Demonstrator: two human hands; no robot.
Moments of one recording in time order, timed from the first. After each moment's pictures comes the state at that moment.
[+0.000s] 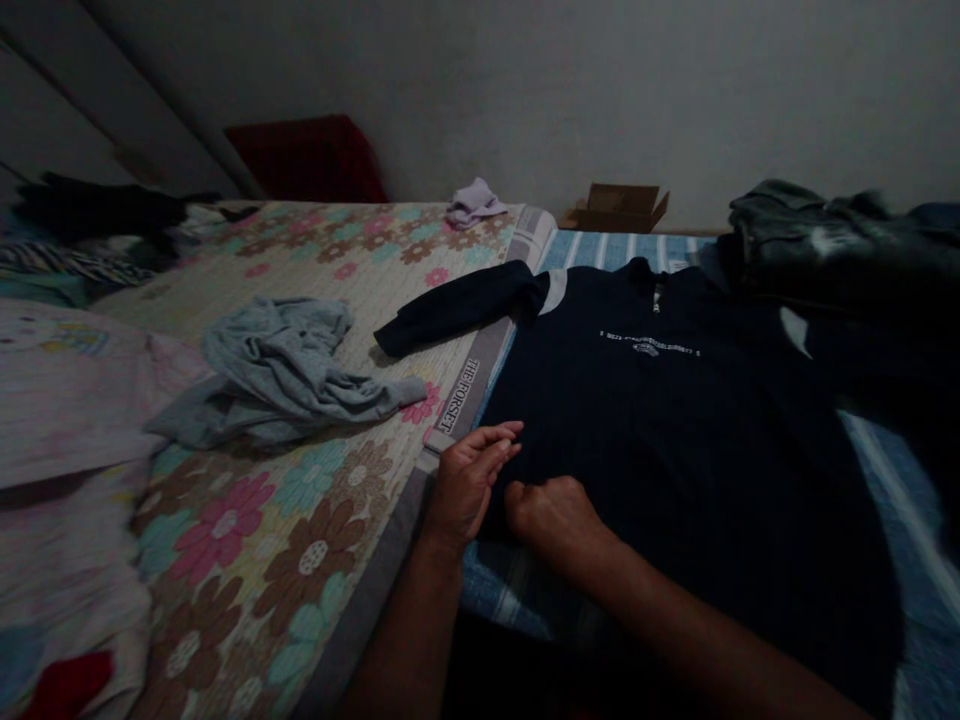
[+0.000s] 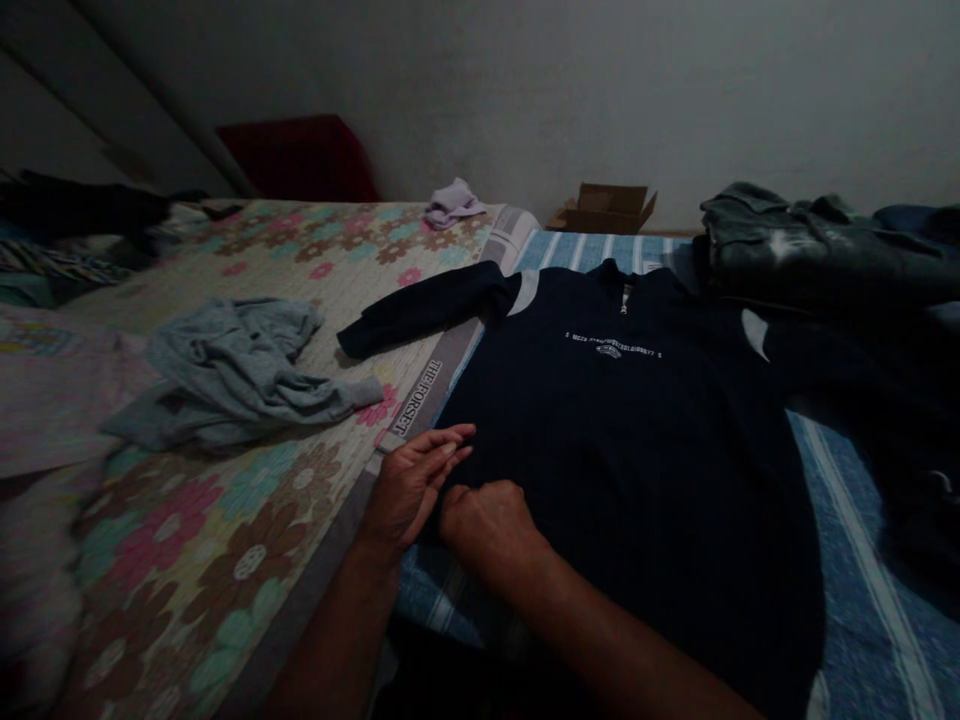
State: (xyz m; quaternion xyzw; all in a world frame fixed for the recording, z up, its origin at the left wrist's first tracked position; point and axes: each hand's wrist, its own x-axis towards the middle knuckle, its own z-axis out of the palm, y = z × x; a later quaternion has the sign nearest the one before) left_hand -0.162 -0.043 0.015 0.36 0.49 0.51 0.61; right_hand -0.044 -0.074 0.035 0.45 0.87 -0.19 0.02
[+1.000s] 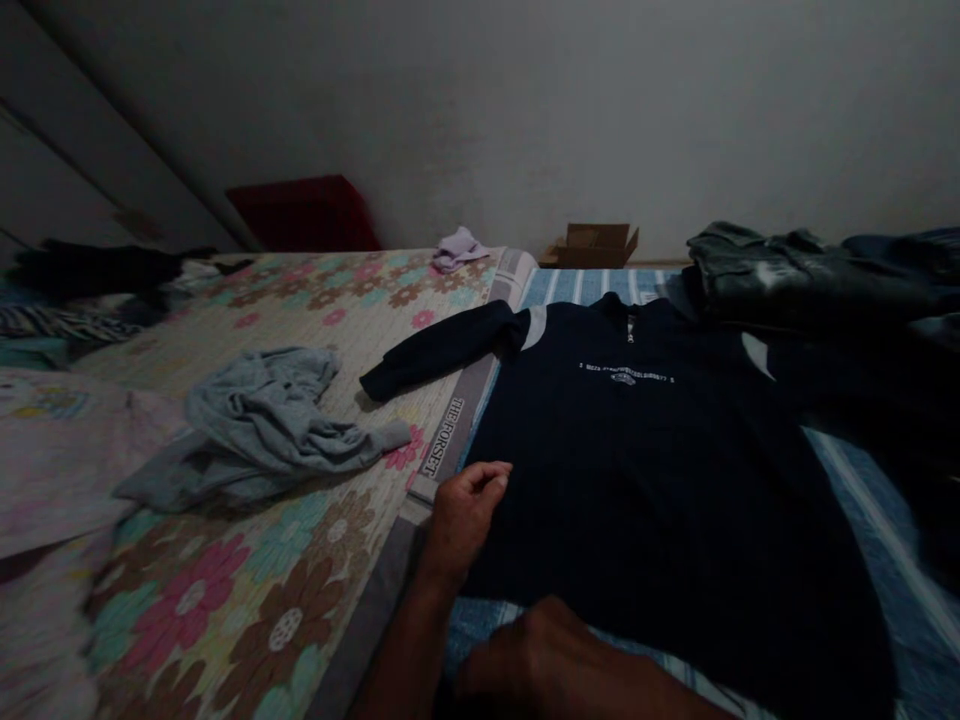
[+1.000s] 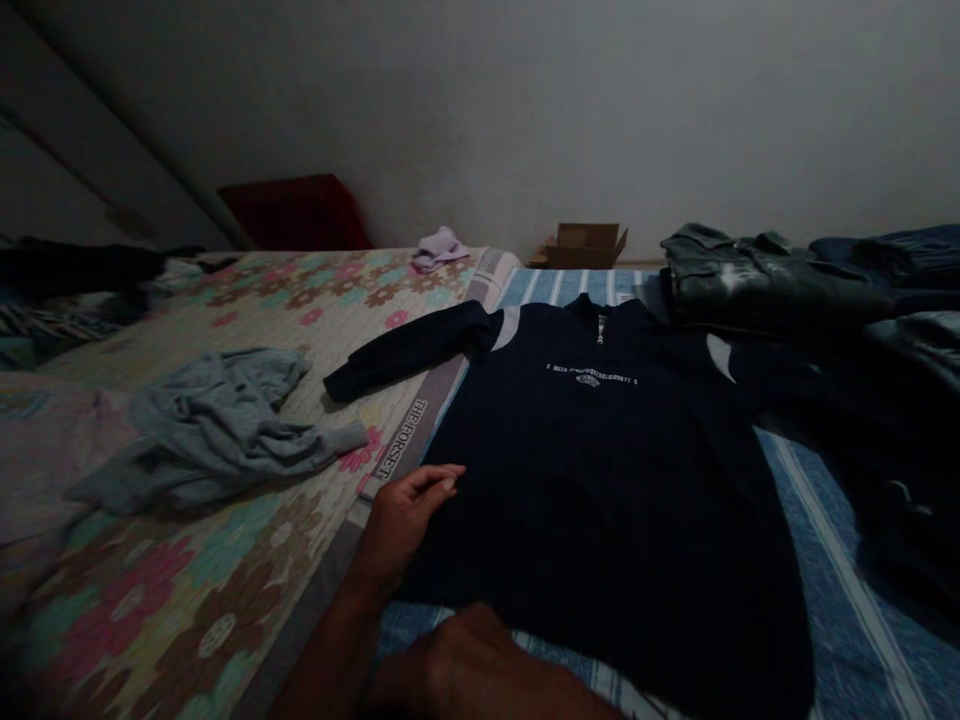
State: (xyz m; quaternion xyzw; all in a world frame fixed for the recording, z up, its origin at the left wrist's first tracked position) left_hand -0.159 -0.032 0.029 0.55 0.58 0.42 0.44; right_hand -0.027 -0.121 0.036 0.26 0.88 -0.37 -0.12
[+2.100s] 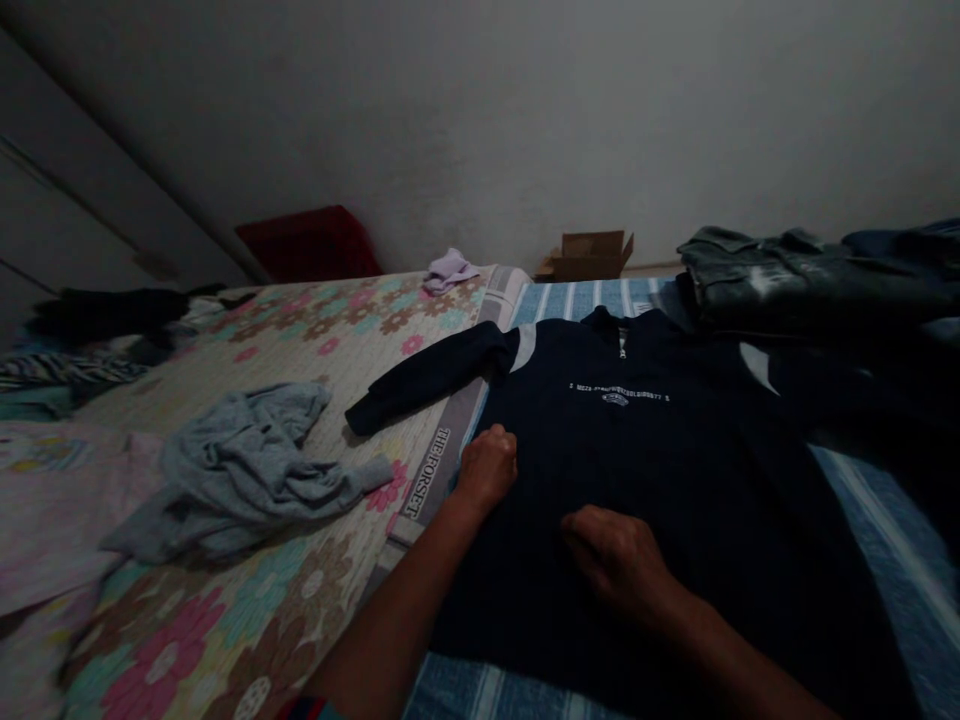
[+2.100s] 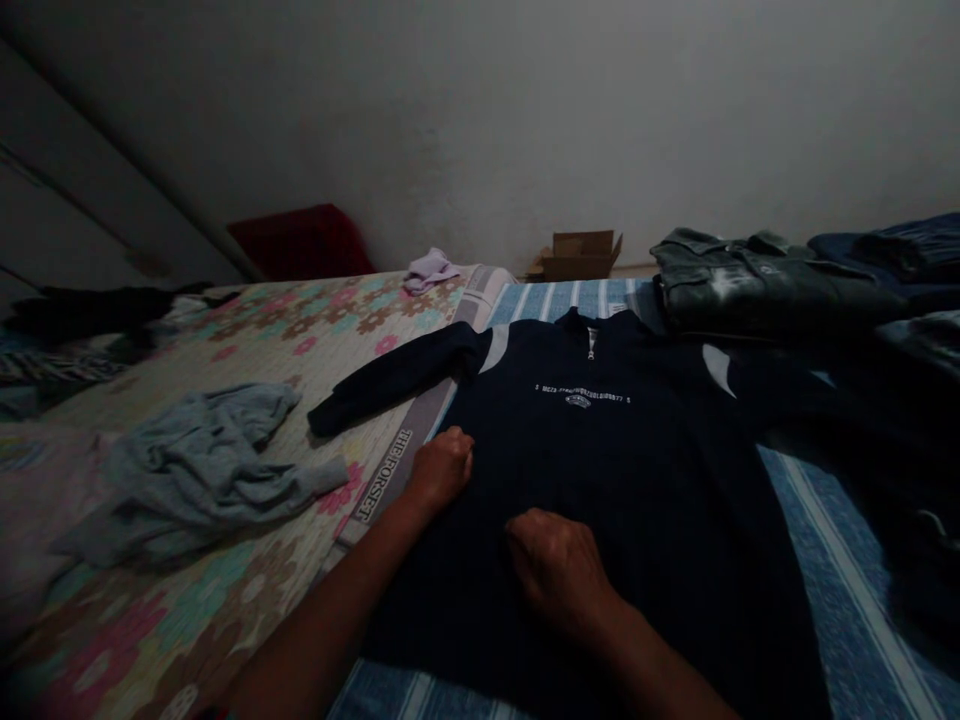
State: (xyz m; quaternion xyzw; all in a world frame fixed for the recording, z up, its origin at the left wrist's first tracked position) left_hand -0.117 0.065 0.020 0.82 0.57 -0.02 0.02; right_hand 0.051 -0.056 -0.024 0.51 0.78 -0.22 -0.29
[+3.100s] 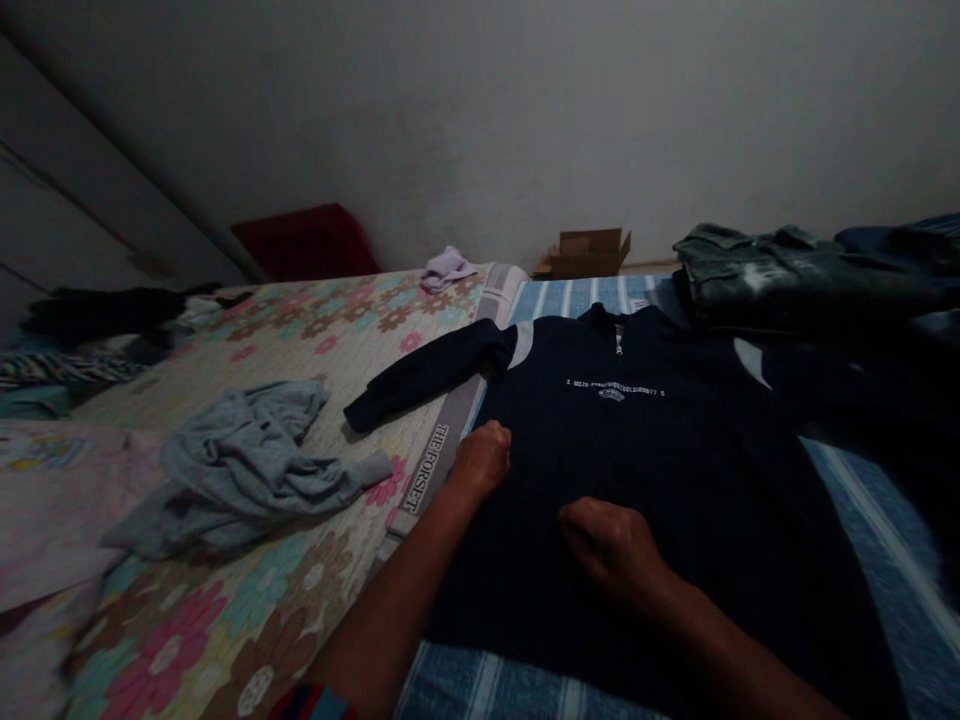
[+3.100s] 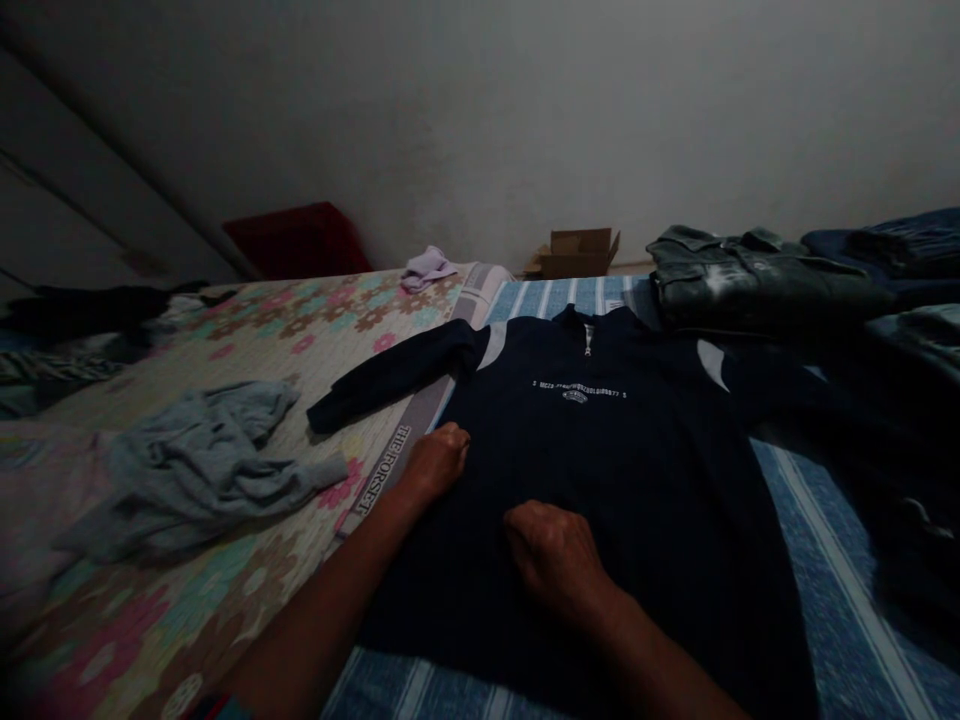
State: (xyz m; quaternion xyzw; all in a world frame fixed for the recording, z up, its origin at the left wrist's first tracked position) left_hand -0.122 0.072 0.023 0.83 0.55 -0.07 -0.01; right_hand 0.051 -0.055 -0.022 0.51 0.77 -0.23 -0.31
